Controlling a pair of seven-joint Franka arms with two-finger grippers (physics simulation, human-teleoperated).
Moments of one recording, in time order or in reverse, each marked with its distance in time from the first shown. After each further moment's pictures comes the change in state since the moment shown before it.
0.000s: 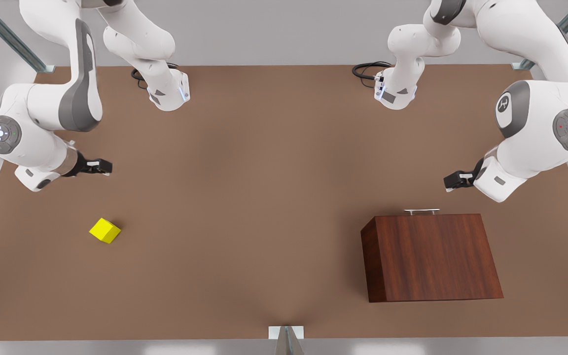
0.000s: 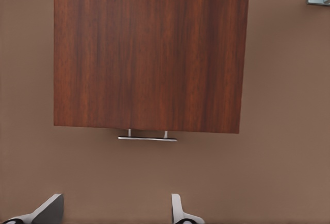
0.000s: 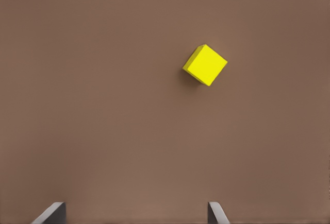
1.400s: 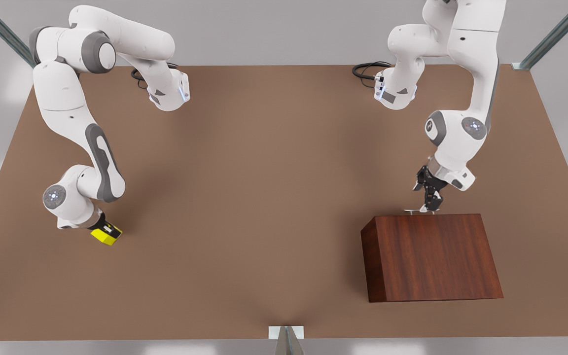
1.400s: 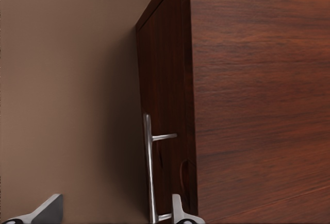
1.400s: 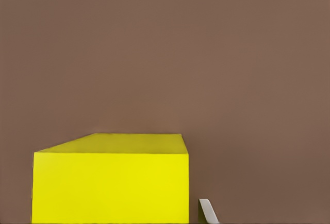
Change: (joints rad) left arm -0.003 -0.209 -0.009 -1.083 -0.218 1.251 -1.286; right arm -0.048 0.520 -0.168 -0.250 0.133 1.021 0.373
